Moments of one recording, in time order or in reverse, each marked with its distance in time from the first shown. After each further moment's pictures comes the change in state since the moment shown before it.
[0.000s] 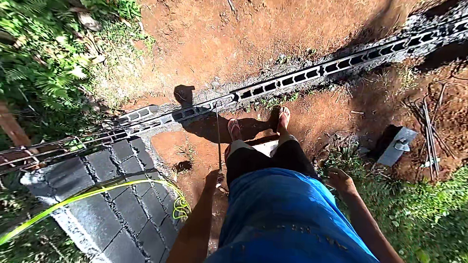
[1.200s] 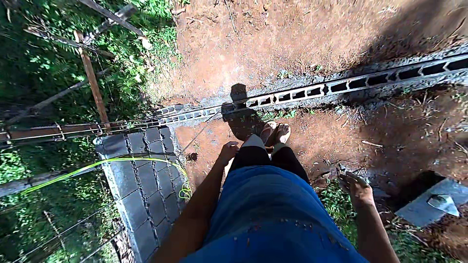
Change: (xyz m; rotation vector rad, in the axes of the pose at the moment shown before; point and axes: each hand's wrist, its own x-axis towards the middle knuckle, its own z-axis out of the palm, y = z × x) left_hand -0.144 0.156 0.407 0.312 0.010 0.308; right_hand 0.275 -0.066 -0.303 0.251 -0.087 -0.030
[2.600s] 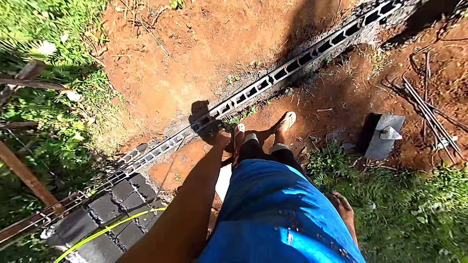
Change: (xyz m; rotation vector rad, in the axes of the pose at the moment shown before) left_hand 0.117 0.099 0.125 0.611 -0.037 0.034; right_hand -0.137 0.132 -0.024 0.493 0.420 0.042
